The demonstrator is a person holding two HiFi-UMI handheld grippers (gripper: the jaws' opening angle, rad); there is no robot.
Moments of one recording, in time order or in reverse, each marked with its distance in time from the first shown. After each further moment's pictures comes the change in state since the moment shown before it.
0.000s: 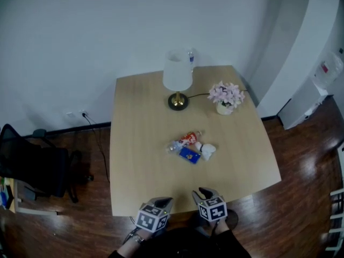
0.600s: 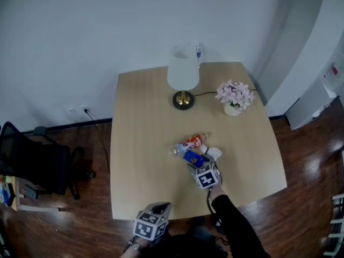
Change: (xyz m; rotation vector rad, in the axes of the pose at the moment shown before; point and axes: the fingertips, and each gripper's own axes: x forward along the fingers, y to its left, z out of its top) left arm -0.003 0.019 -0.001 -0.072 0.005 0.074; right arm 0.141 -0.072 0.101 -0.292 0.027 -0.089
